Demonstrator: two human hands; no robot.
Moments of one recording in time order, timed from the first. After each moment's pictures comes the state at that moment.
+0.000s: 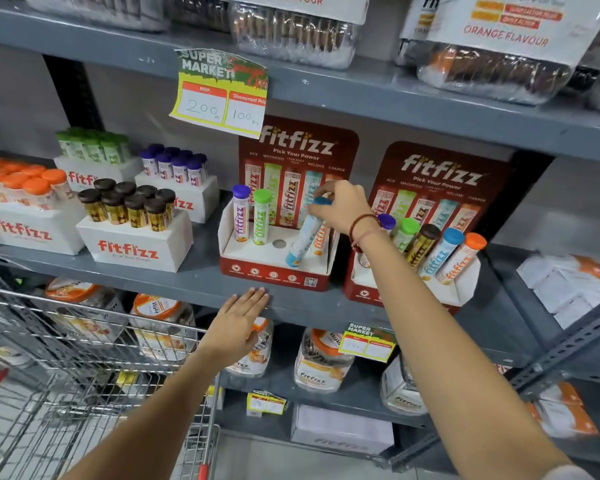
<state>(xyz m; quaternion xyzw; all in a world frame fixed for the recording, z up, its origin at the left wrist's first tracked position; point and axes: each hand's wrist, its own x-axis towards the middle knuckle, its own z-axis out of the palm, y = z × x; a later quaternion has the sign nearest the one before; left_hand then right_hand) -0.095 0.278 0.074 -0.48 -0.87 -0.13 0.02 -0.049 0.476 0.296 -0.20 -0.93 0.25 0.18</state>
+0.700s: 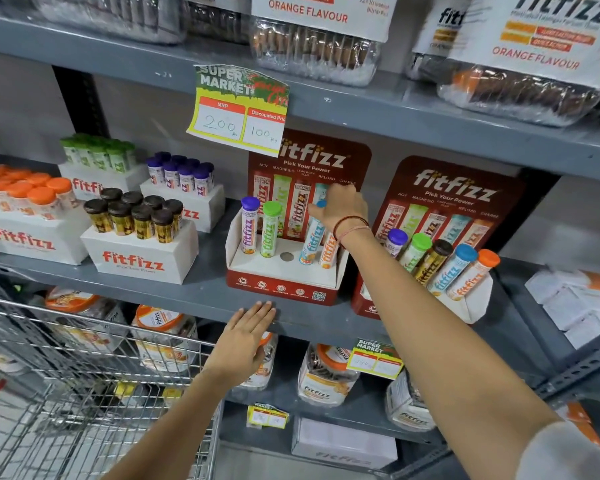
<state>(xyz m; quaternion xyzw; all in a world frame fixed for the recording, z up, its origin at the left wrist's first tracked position) -0.096 0.279 0.066 -0.47 -0.87 -0.13 0.04 -0.111 0.488 0.280 -0.27 -0.94 0.08 0.19</state>
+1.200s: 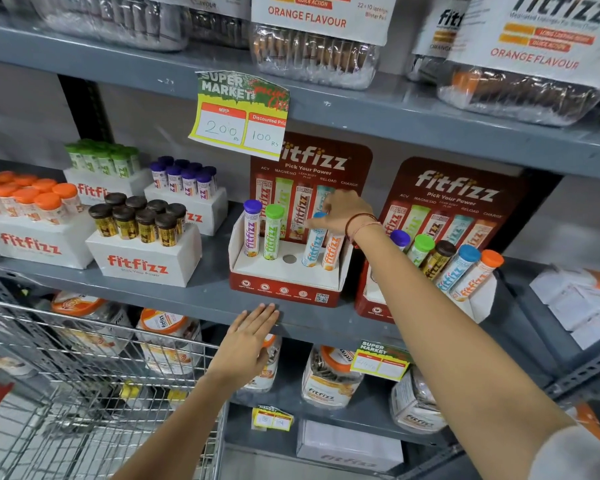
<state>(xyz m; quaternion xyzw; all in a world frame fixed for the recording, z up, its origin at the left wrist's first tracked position) -0.095 0.277 0.068 -0.48 -0.86 -0.17 0.04 -0.105 0.501 0.286 -0.22 -0.97 0.09 0.06</state>
